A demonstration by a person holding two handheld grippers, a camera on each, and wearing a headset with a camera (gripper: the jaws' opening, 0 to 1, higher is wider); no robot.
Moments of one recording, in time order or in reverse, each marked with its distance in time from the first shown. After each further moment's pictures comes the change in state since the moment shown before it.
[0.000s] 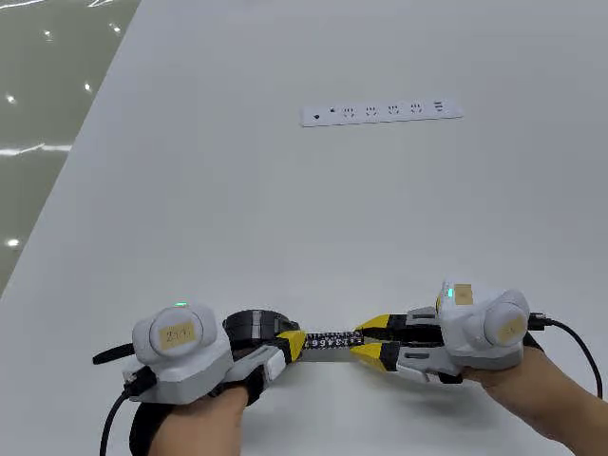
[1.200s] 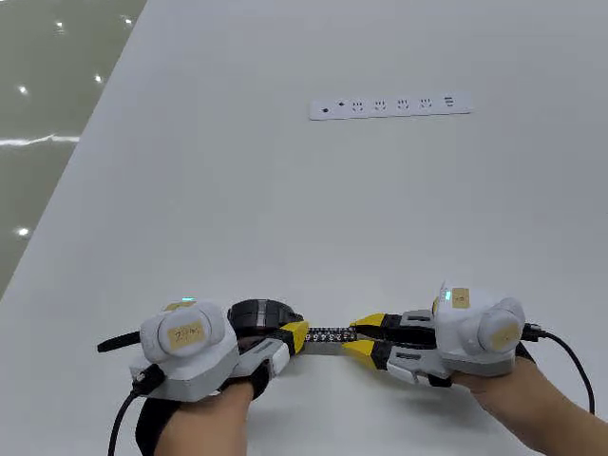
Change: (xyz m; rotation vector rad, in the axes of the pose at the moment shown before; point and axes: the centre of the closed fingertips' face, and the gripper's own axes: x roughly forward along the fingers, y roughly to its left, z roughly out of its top) left arm 0.001 0.001 0.003 0.025 -0.049 0.021; right arm 0.017 0.003 0.002 0.047 -0.045 -0.018
